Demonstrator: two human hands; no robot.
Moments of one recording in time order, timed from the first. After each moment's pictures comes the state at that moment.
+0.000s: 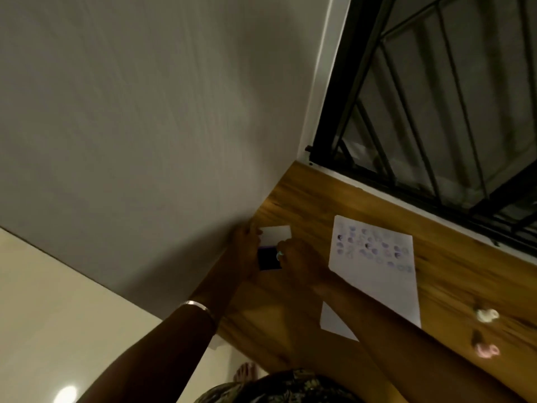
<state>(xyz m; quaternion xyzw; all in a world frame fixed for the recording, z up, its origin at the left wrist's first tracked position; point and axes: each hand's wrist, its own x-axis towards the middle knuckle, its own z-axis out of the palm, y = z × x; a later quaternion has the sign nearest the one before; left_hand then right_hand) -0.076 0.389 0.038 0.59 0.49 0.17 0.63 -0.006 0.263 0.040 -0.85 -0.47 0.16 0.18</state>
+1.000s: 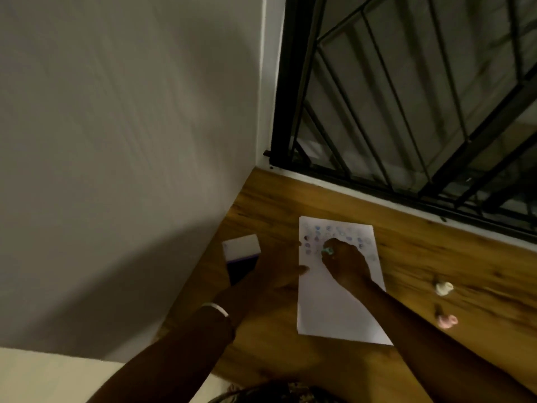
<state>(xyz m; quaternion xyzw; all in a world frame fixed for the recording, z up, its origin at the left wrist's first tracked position) -0.013 0.307 0.016 0.88 0.09 -0.15 0.44 0.058 0.143 0.042 -0.97 -0.14 0.09 0.18</state>
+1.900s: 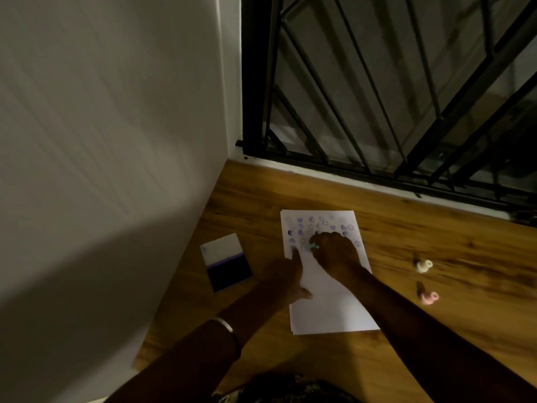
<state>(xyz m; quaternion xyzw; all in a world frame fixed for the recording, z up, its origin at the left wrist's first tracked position) -0.013 0.253 0.021 0.96 0.04 -0.22 0.19 0.072 0.134 0.045 -0.97 -0.22 0.08 0.06</state>
